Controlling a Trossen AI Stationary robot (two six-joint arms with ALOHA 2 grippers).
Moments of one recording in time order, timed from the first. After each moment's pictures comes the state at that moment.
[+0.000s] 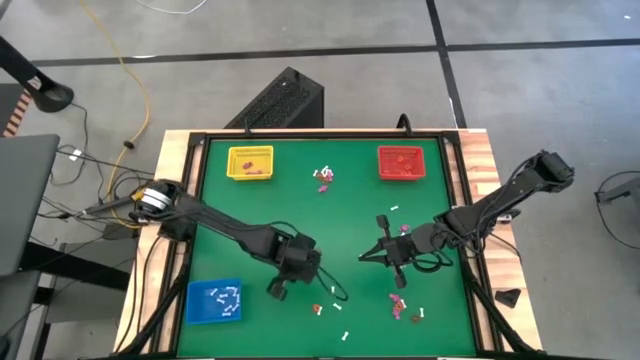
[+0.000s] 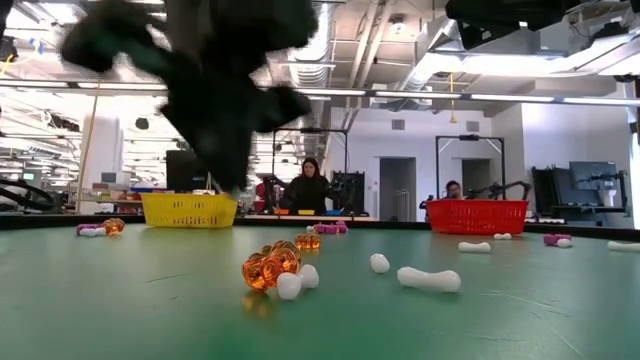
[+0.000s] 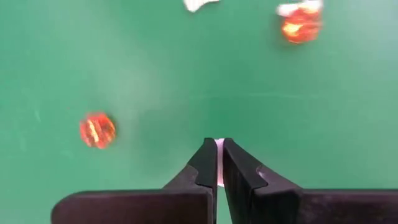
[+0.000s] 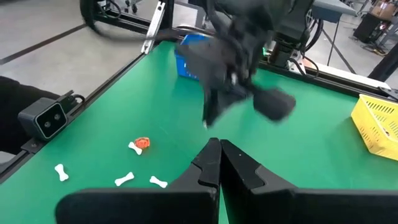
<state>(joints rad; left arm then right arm) -0.31 1.84 1.29 -0.59 0.05 0.16 0.46 1.13 0.63 0.21 0.26 -0.10</state>
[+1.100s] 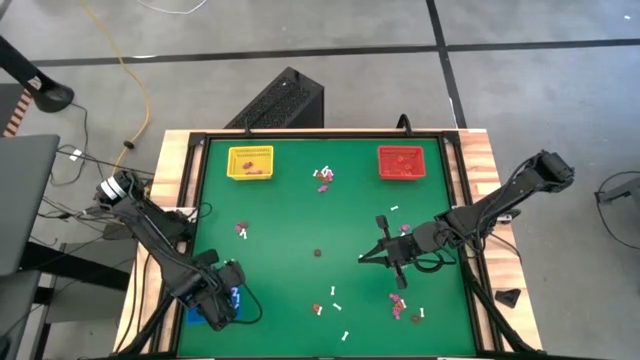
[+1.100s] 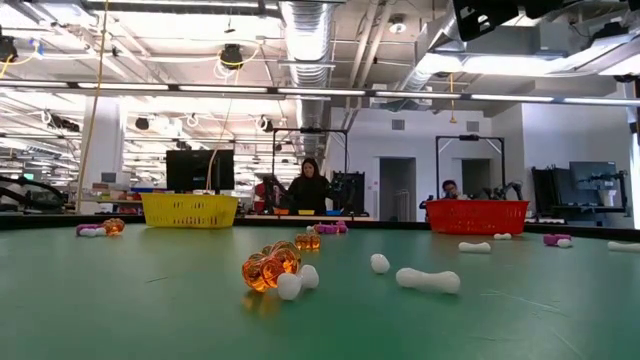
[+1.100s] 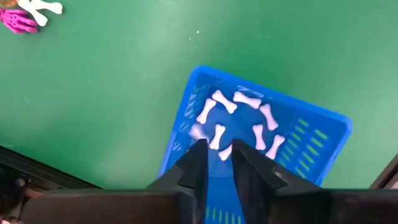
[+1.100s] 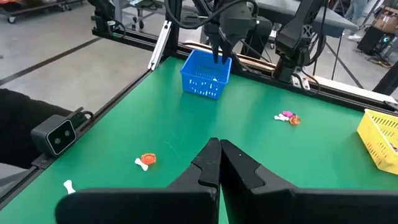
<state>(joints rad) -0.82 1.52 1.14 -1.09 -0.09 -1.26 0.47 1.13 0.63 0.26 0.23 -0.11</state>
